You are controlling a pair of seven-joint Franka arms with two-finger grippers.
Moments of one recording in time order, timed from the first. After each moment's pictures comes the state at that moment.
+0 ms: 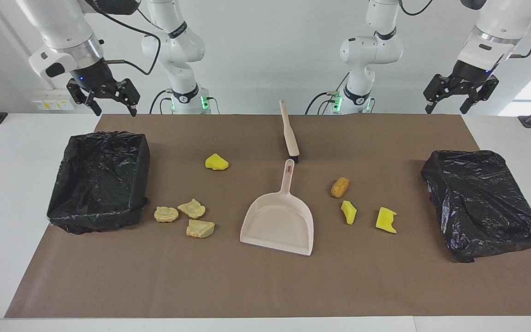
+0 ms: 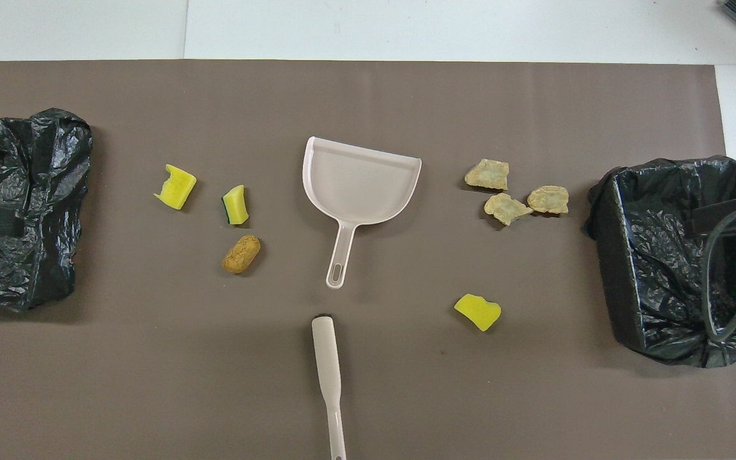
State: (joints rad) left arm -0.03 -0.12 0.00 -1.63 -0.01 1.57 0.03; right arm -0.07 -0.06 0.02 -1.60 0.02 1.51 0.00
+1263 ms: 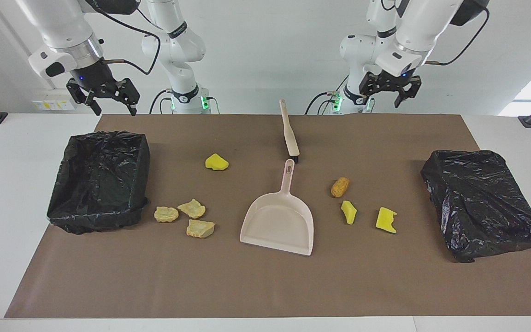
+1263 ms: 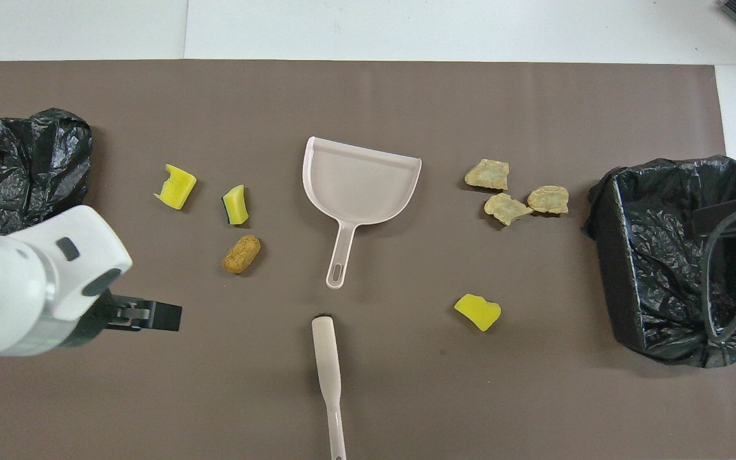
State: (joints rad) left arm -0.35 -0.28 -0.02 -1.94 -0.08 1.56 -0.22; right arm -0.07 -0.06 0.02 -1.60 0.02 1.51 0.00
